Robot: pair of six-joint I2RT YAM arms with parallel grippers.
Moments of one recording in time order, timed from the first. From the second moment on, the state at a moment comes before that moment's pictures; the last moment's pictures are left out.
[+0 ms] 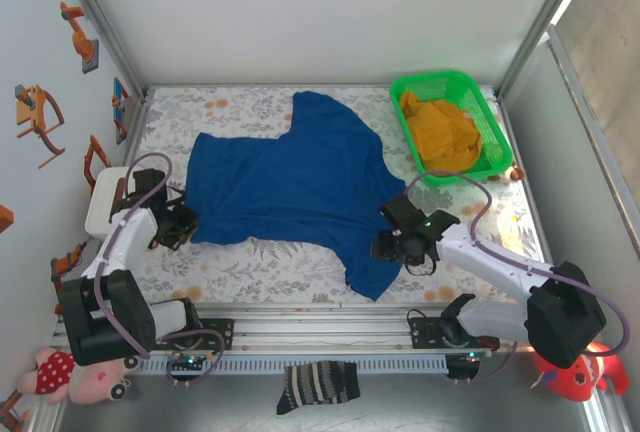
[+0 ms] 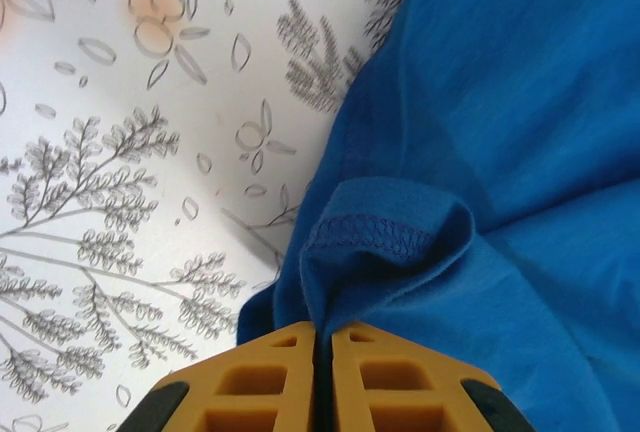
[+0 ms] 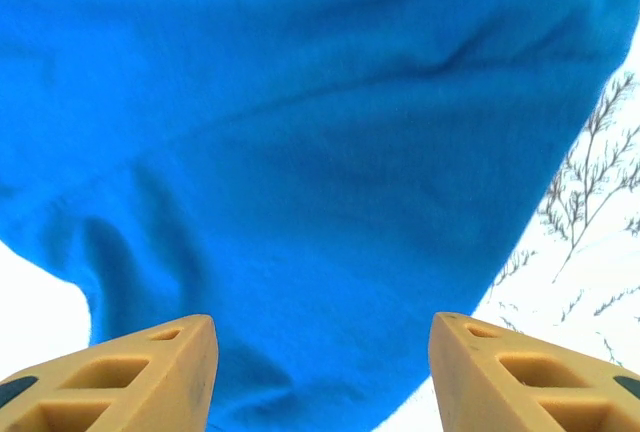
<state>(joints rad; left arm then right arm) 0.13 1.23 0.72 -0.79 0.13 -0.74 0.70 1.18 0.66 -0.77 -0.04 0.76</state>
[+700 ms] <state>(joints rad) 0.18 1.46 0.85 -0.69 0.12 -0.73 0.71 1.33 0.62 -0.79 0.01 0.86</state>
